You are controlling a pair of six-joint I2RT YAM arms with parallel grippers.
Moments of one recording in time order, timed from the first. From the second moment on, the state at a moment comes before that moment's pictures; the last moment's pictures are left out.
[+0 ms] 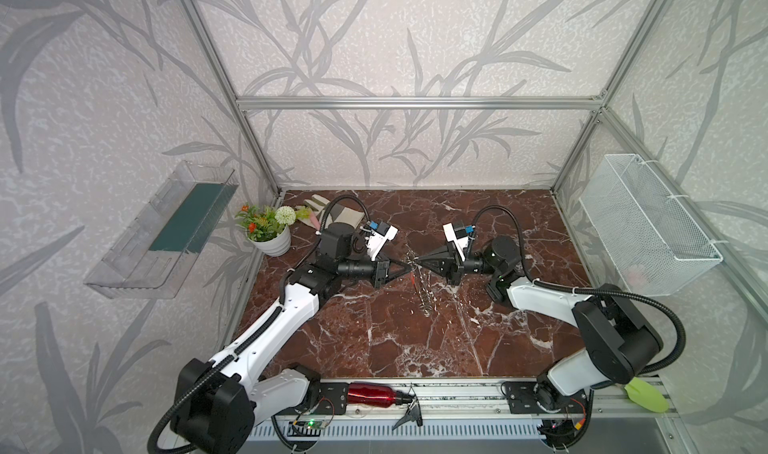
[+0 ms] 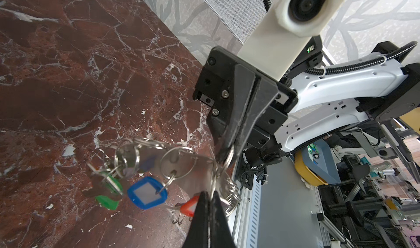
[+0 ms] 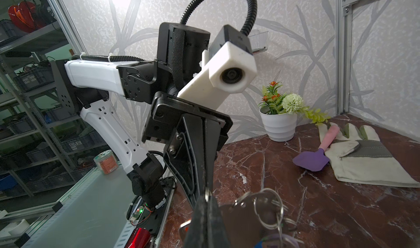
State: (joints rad) left arm -0.41 1.16 0.86 -0.22 0.92 -0.27; right arm 0.55 1.55 0.71 1.07 -1.02 0.46
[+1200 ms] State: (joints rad) left arm -0.36 1.20 0.92 -0.33 0.98 -0.38; right arm 0.58 1.54 0.71 1.02 -0.98 0.34
